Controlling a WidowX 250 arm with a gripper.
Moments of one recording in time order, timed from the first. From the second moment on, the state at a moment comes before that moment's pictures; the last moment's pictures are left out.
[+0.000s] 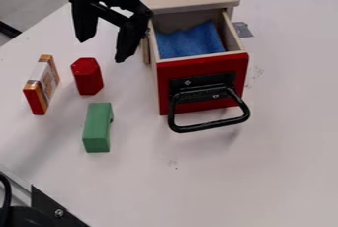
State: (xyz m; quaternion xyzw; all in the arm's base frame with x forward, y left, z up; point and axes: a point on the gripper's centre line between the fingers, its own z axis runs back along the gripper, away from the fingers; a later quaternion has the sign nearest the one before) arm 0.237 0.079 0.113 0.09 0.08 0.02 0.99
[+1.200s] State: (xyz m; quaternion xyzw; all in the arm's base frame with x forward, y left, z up) arm 0.205 0.160 0.053 0.06 0.07 0.03 1.00
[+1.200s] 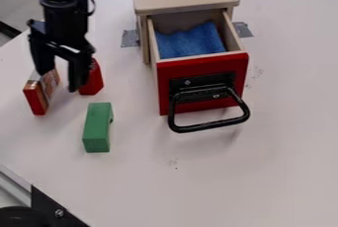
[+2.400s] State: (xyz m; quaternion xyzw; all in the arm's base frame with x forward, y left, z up) arm 0.194 0.207 0.031 0.02 0.07 0.03 1.00
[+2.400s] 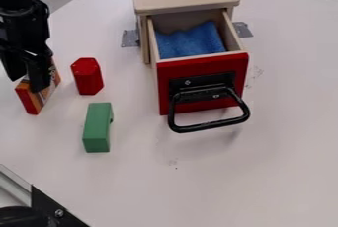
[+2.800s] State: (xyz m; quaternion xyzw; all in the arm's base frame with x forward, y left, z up) arm 0.199 0.210 0.033 -0.01 0.05 0.08 1.00
